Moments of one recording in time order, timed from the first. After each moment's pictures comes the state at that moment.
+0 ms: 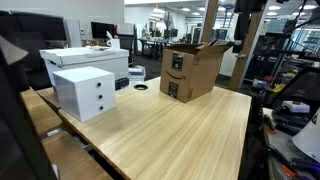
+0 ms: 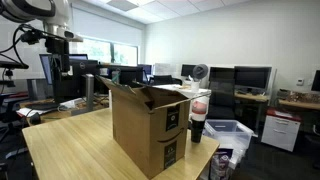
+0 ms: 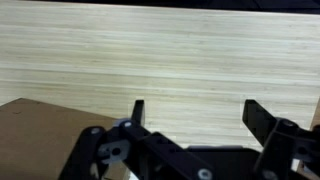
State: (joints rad) arm 0.06 -0.62 0.14 -2.57 0.05 1.90 0.20
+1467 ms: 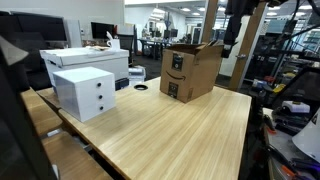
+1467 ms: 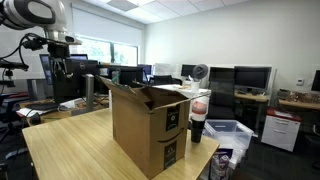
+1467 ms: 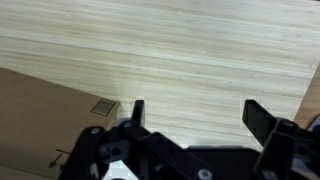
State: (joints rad) arm 0.10 -0.54 0.21 -2.56 0.05 2.04 0.22
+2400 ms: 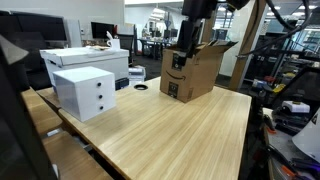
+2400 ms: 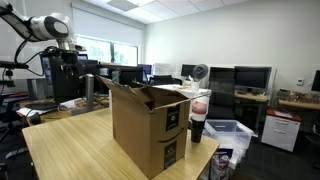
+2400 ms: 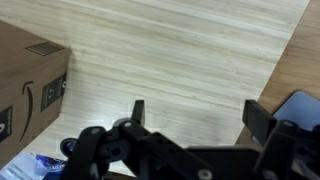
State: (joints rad) arm 0.14 -0.15 0.35 -2.26 -0.09 2.19 0.40
